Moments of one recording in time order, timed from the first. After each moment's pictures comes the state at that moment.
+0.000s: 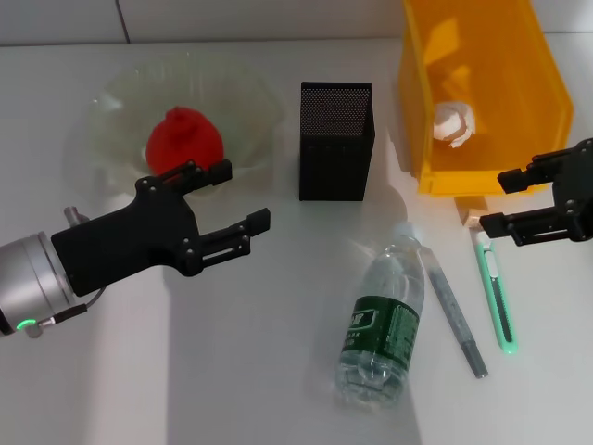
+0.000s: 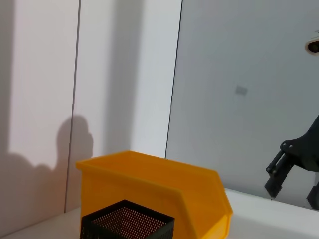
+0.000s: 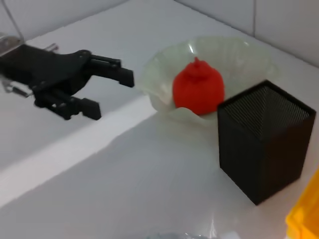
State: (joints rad) left arm -0.14 -2.07 1.39 0.86 1.26 1.31 -1.15; right arm 0.38 2.08 -0.94 -1.51 -2.20 -1.79 1.99
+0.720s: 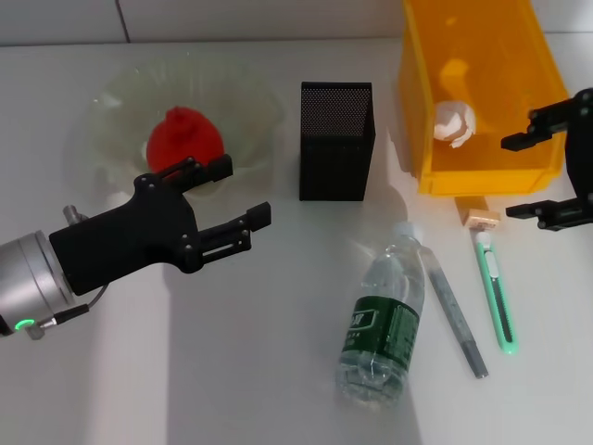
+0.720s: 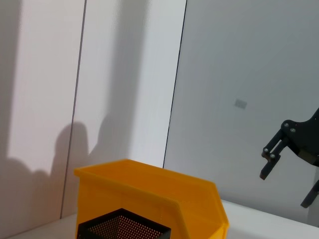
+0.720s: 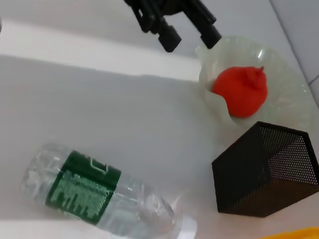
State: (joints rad) left arm -0.13 -2.07 1.39 0.86 1.23 1.33 -1.17; right arm 0.43 2.08 -1.01 -1.76 -2.32 -1.86 1.53
